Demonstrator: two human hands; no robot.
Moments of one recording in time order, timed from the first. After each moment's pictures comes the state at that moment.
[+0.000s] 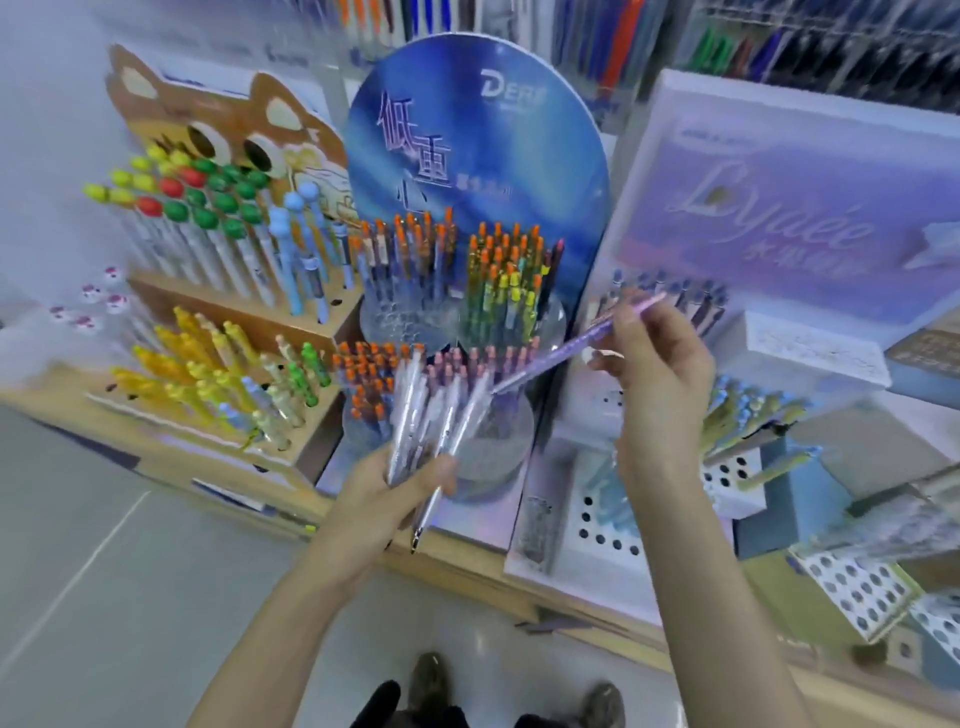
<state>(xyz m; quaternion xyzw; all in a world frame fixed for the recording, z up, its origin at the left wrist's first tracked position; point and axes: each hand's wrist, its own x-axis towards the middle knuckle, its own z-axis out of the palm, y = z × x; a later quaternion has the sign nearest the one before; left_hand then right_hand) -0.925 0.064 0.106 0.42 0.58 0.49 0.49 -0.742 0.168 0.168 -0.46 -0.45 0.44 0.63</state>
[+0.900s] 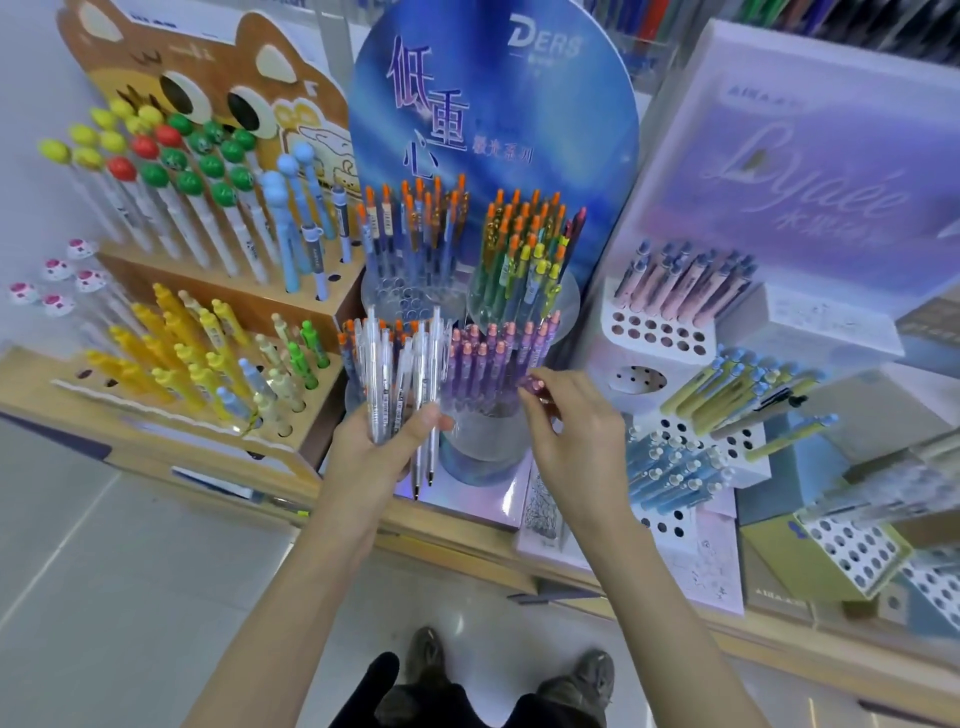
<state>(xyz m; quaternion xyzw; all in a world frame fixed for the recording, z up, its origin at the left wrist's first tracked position) -0.949 0.078 0.096 0.36 0.59 0.55 0.47 -0.781 0.128 0.102 -0.51 -0.75 0.11 0.41</state>
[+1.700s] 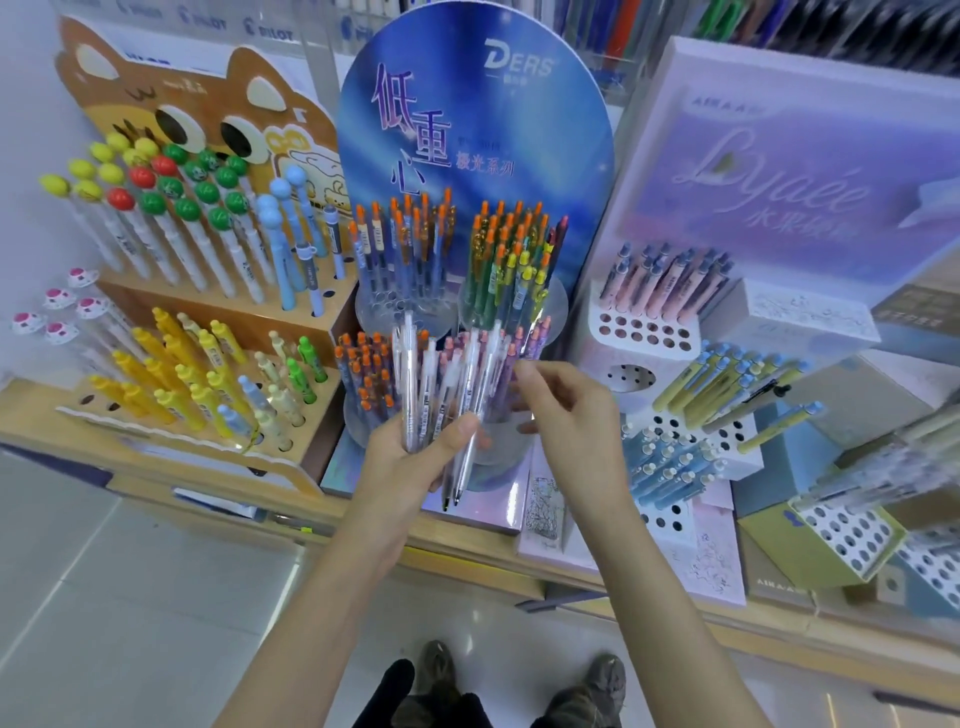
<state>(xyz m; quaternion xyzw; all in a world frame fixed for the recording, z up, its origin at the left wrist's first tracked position) -0.929 0.078 0.107 0.37 0.54 0.54 0.53 -0.787 0.125 0.127 -0.57 -0.54 0.44 0.44</state>
